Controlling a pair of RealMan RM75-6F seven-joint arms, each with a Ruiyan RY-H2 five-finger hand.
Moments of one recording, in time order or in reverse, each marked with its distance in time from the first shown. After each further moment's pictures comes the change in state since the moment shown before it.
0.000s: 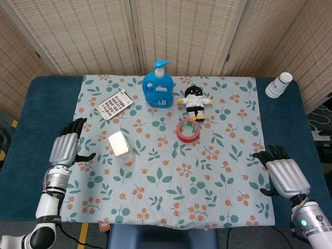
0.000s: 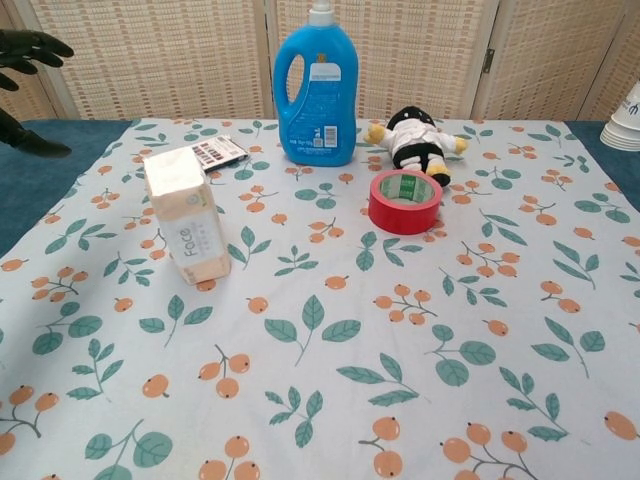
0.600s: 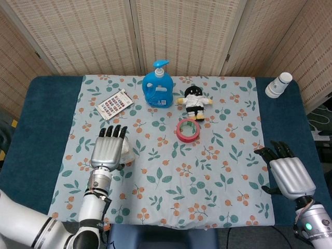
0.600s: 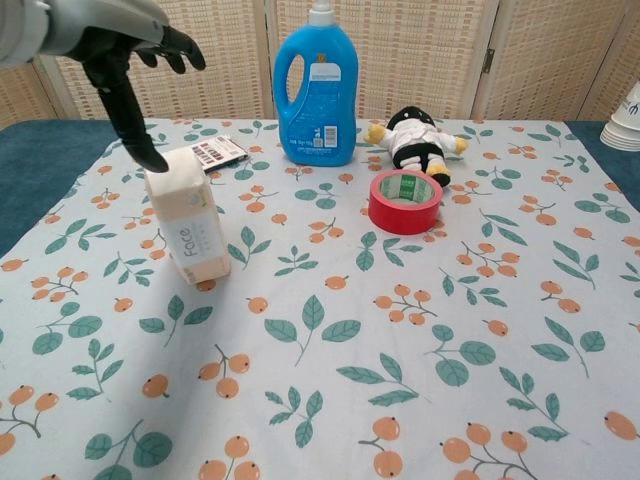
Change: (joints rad) left arm -0.595 -0.211 -0.065 -0.164 -0.570 0.499 0.466; right arm -0.055 0.016 0.007 -0.007 -0.108 0.075 0.029
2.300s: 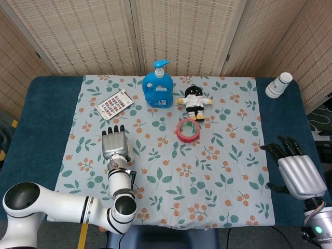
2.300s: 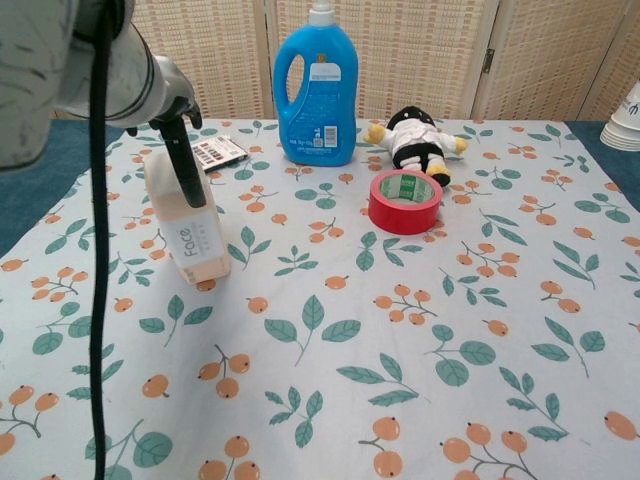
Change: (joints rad) left arm -0.095 -0.236 -0.153 0.497 -0.237 -0.036 0.050; right arm -0.068 0.050 0.035 0.008 -0.092 0.048 0.072
